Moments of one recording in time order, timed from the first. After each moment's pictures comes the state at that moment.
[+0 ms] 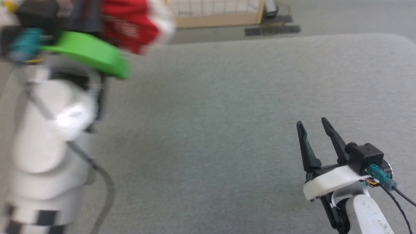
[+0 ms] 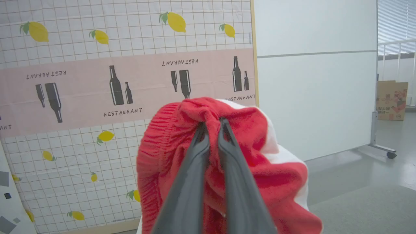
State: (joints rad) left arm -0.75 0.34 -0.27 0.07 -0.35 0.06 0.01; right arm -0.16 -0.05 0.05 0.21 0.15 0.13 -0.20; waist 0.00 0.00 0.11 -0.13
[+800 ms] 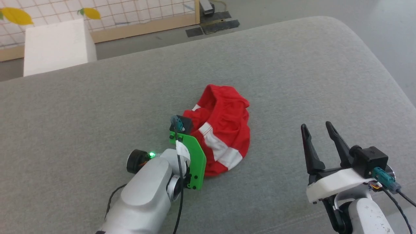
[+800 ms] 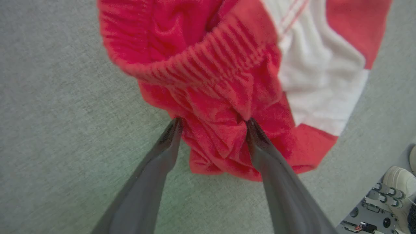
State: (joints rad) left arm -0.61 0.07 -0.59 0.73 -0.50 0.02 0.49; right arm -0.14 -0.05 0.04 0.20 0.17 0.13 -0.19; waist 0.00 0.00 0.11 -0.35
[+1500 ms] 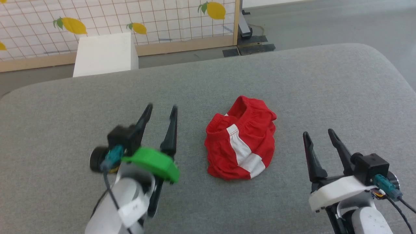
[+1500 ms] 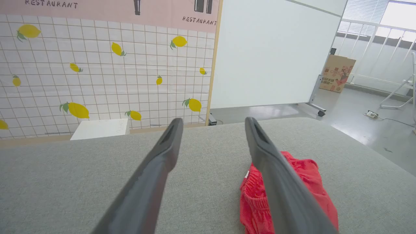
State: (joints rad) left arm -0.34 0.20 -0.42 0.21 -0.46 0.10 -0.20; right arm -0.09 -0.05 0.02 0.14 0.14 0.13 -0.16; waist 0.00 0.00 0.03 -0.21
